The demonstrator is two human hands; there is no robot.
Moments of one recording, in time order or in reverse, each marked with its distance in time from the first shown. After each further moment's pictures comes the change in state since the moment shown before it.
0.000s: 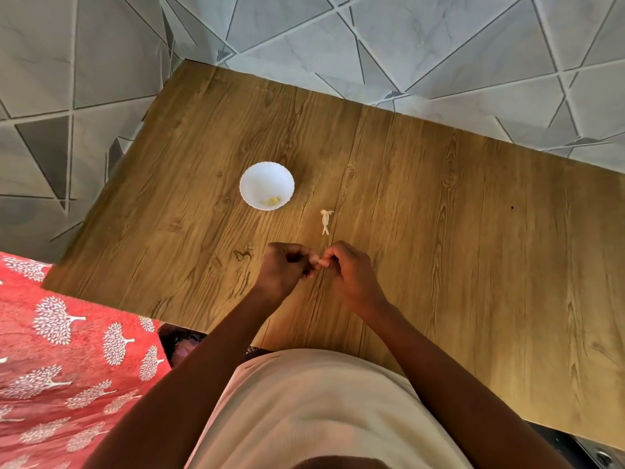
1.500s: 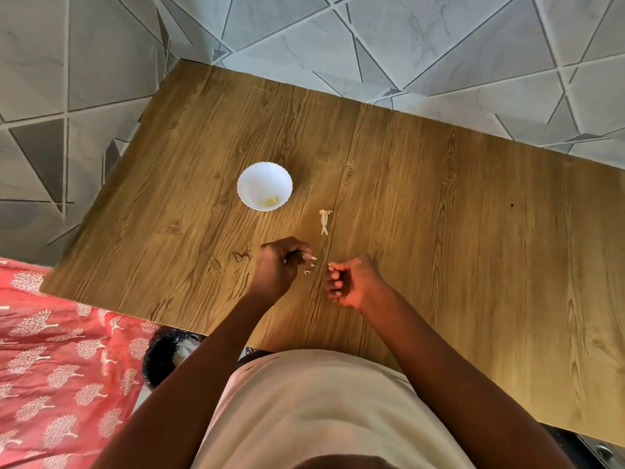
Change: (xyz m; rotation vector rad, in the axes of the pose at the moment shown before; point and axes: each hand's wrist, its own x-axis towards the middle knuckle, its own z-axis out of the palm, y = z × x) left_hand 0.019 -0.027 -0.011 0.342 0.056 0.453; right_hand 0.017 -0.012 -0.006 1.267 -0.113 1.385
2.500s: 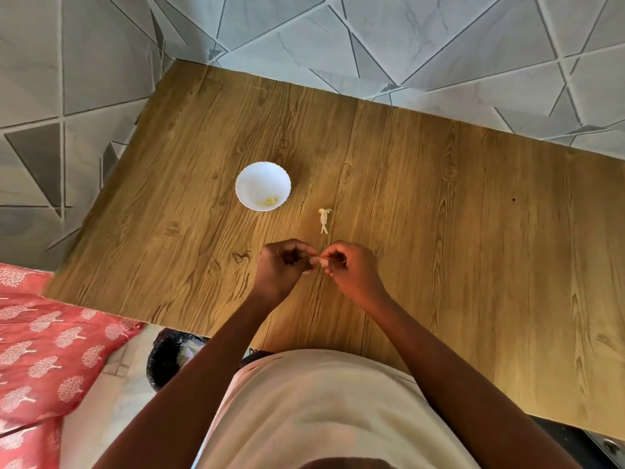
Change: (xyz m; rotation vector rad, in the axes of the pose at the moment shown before) left_hand -0.005 0.015 0.003 -0.322 -0.051 -0.276; right_hand 0.005 0.006 -0.012 -1.055 0.125 -1.091
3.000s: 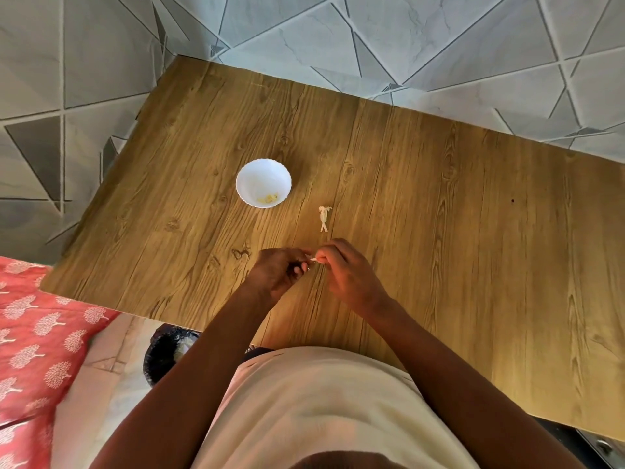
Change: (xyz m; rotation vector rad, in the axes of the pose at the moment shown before) left_hand 0.008 0.014 -0.003 -0.640 0.048 -0.718; right_hand -0.007 0.006 0.001 -0.452 0.054 -0.586
